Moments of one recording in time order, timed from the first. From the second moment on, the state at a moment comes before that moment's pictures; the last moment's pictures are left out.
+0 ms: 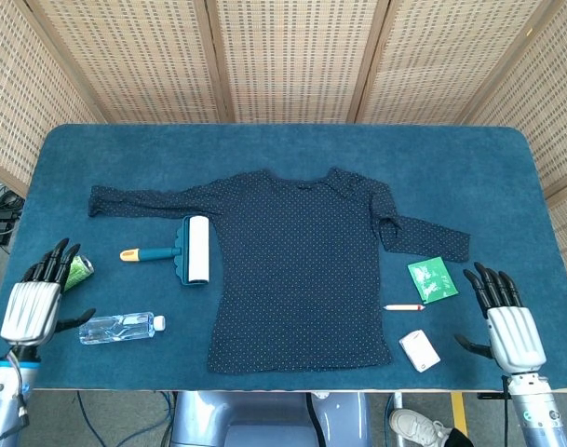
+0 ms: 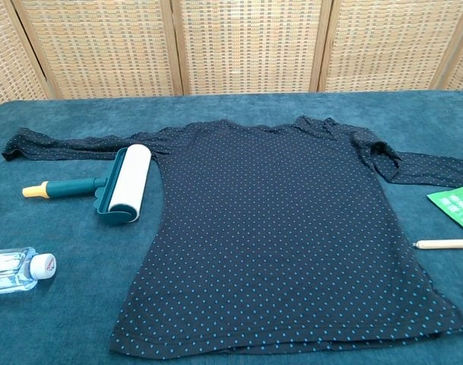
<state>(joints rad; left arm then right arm) -0.19 -1.27 -0.10 -1.62 1.43 1.39 0.30 0.11 -1.24 0.04 -1.53 -1.56 1.47 0.04</state>
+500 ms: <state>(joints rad) -0.43 -1.23 -0.21 -1.57 1.14 1.02 0.36 0.12 -1.25 0.05 -1.52 -1.53 1.45 0.04</state>
